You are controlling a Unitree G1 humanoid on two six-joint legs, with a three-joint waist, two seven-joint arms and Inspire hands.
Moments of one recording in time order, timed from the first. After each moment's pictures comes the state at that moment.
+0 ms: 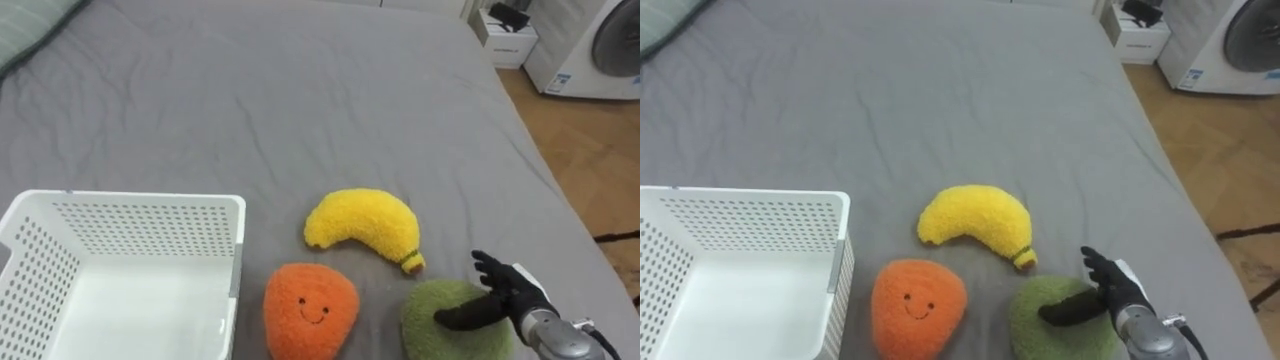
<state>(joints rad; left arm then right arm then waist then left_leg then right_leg) 0.25 0.23 0.09 1.00 0.24 0.18 0.00 -0.04 -0.39 0.07 0.68 -0.10 0.12 0.13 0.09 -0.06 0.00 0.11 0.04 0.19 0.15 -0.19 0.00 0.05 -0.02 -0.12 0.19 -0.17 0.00</state>
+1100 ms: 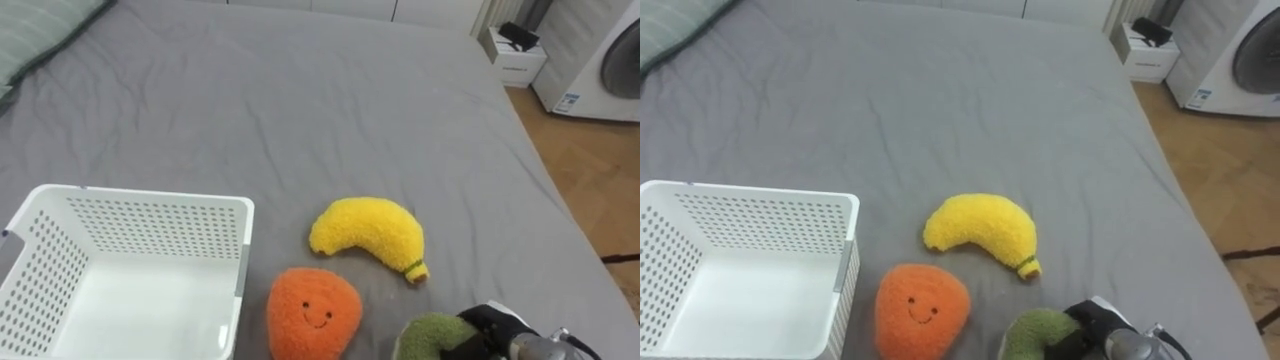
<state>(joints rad) 0.21 0.22 0.07 1.05 0.23 0.17 -0.01 -0.11 -0.34 0.09 0.89 -0.40 0.13 0.29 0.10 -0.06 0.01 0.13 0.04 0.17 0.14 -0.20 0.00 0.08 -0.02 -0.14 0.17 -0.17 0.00</state>
